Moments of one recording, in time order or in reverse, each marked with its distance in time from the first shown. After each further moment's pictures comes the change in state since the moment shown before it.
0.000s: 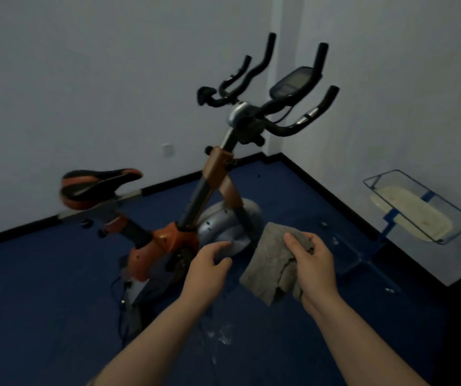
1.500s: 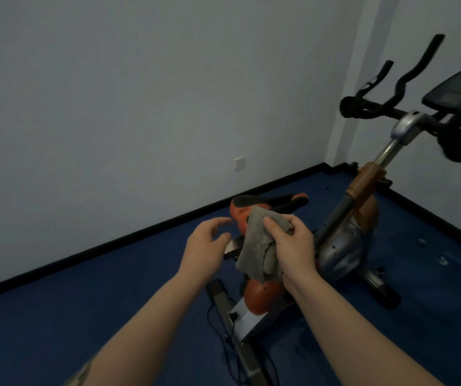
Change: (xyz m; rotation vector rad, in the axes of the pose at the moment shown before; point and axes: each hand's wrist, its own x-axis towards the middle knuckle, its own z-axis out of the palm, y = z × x) left_hand 0.176 -0.223 -0.513 0.027 0.080 0.091; right_hand -0.057 0.081 0.606 0.004 -0.034 -0.106
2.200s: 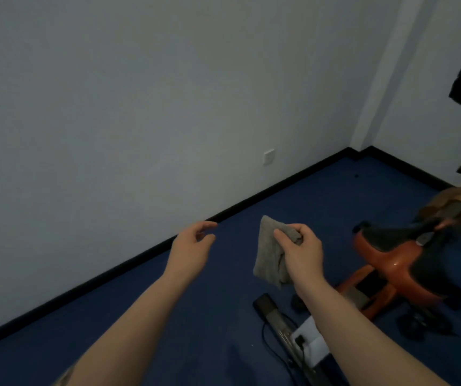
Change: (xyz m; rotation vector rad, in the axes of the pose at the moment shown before) left_hand 0.242 -0.191 -0.232 -0.023 -0.108 -0.097; right_hand 0.107 0.098 0.306 -0.234 0.144 0.022
